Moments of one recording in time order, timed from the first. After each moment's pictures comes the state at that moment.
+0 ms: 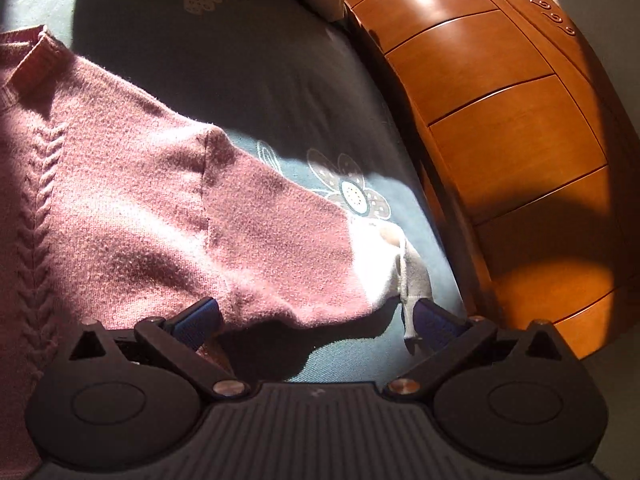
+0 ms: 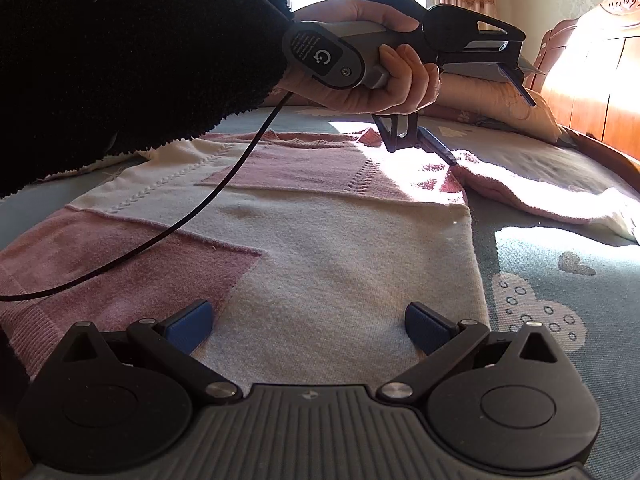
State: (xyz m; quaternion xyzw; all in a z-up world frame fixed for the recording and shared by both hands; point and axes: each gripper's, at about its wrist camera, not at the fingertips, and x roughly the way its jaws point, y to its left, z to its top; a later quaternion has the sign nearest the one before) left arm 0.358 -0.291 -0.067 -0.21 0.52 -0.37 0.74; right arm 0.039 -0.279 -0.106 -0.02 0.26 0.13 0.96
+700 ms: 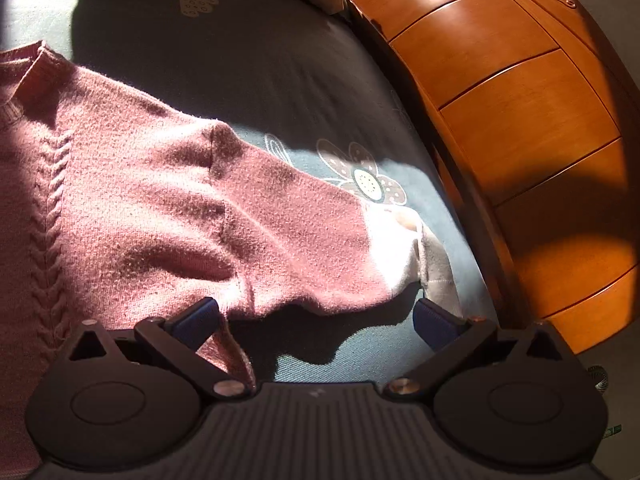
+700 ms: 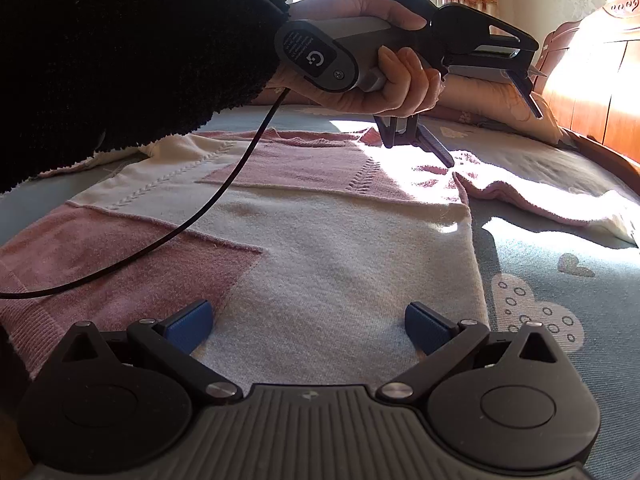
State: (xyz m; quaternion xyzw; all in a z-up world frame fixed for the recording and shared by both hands) left arm 0.354 -0.292 -0.070 -0.17 0.53 -0.34 0.76; right arm 0.039 -0.278 -0.107 -0.03 0.26 0.13 0.95
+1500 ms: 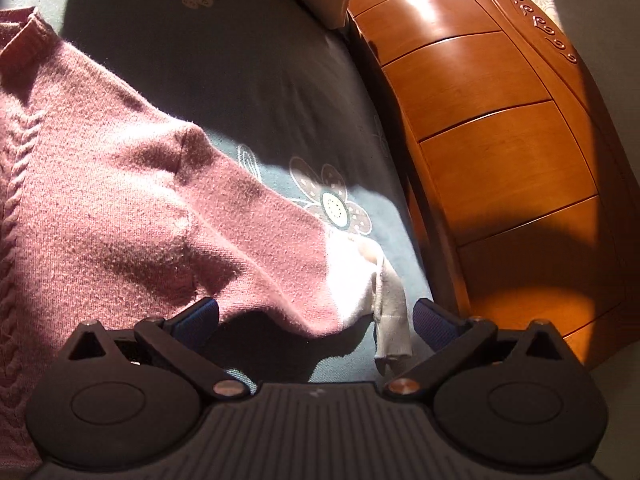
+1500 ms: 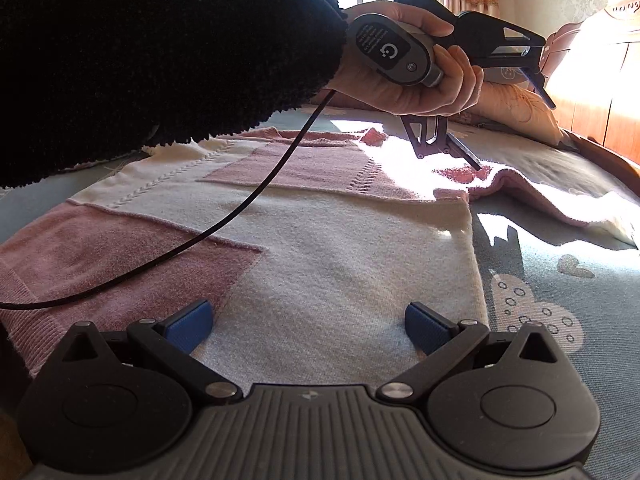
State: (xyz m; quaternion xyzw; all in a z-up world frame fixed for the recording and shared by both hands) left arm 0.351 -0.287 -0.057 -0.26 0.51 -0.37 0.73; right arm 0.041 -0.277 -0.107 -0.03 0.27 0.14 0.95
